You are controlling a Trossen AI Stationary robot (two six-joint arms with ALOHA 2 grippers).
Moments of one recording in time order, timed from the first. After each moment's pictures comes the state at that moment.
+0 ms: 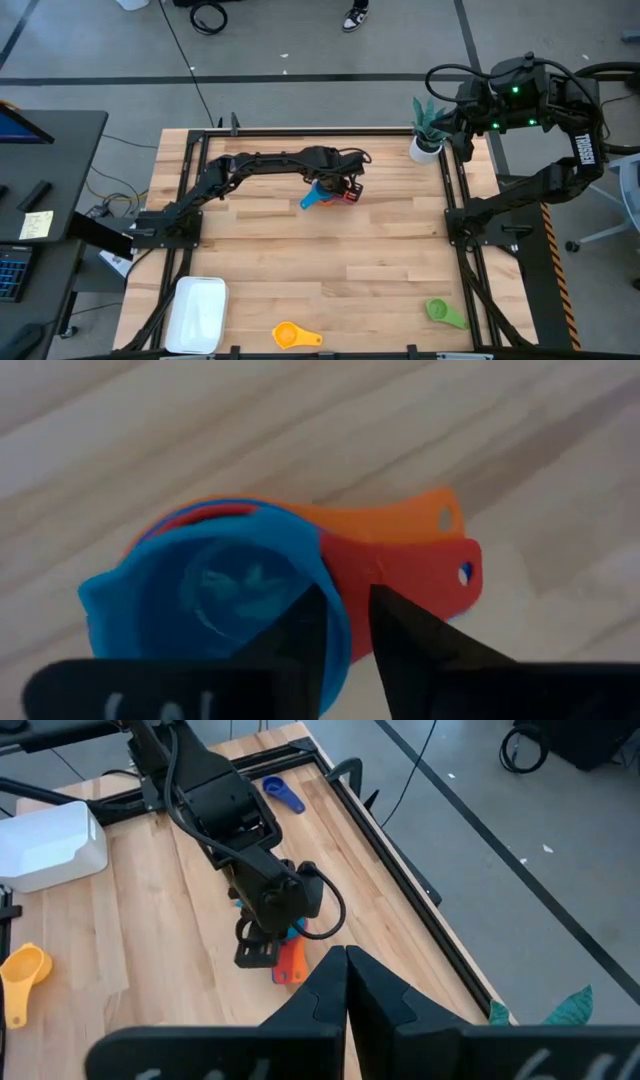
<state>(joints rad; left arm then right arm) 0.20 2.29 2.02 -0.97 -0.06 -0.88 -0.33 1.24 2.13 -1.54 0.03 0.06</state>
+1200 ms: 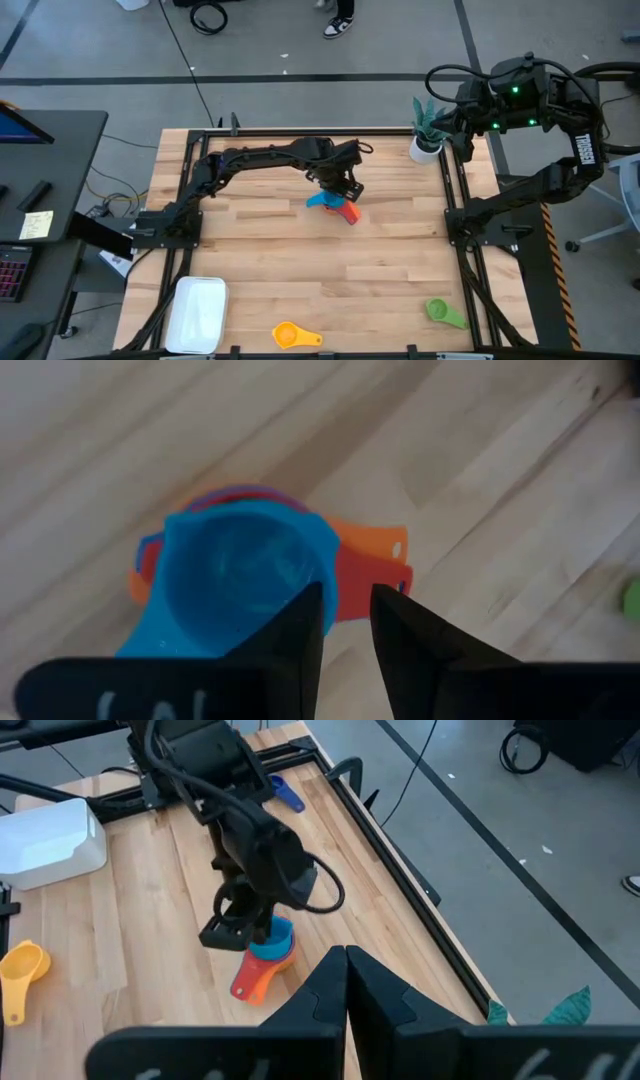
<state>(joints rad) 0.22 2.20 2.03 -0.96 0.15 -0.75 -0.33 1.23 2.13 -1.54 0.03 0.05</state>
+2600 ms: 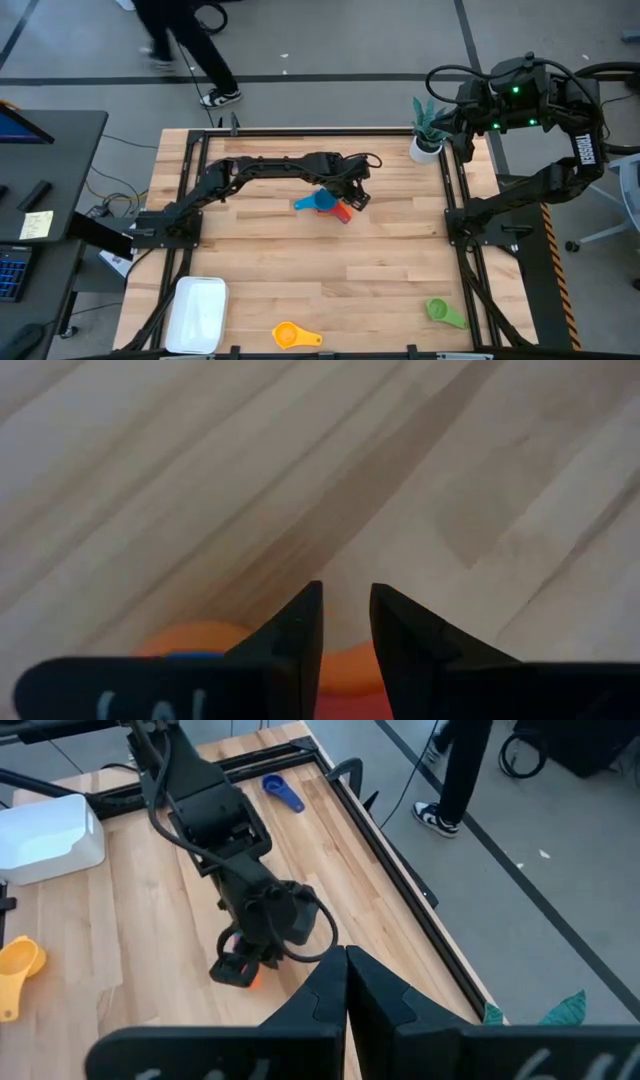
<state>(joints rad) 0.17 2.31 2.02 -0.81 -0.02 -0.69 -0.33 1.23 2.13 -1.54 0.03 0.03</state>
